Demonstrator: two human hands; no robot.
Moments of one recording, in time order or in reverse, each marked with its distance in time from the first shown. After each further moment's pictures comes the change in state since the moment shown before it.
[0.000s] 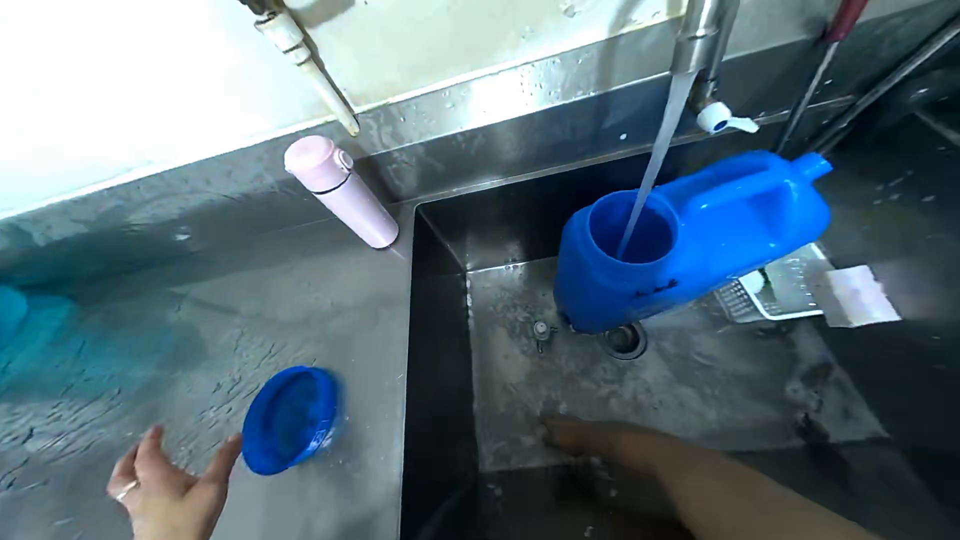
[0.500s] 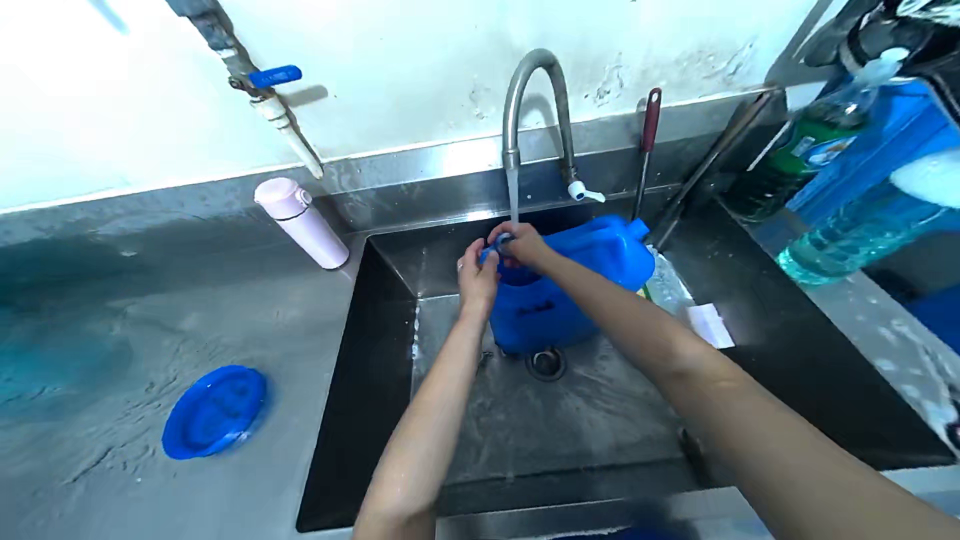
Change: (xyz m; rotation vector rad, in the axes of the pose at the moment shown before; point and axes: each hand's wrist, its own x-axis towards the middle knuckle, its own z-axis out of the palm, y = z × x) left_hand -0.088 0.374 0.233 -0.853 -0.560 0.051; right_hand -0.271 -0.103 -0.317 0.462 1.019 -0.429
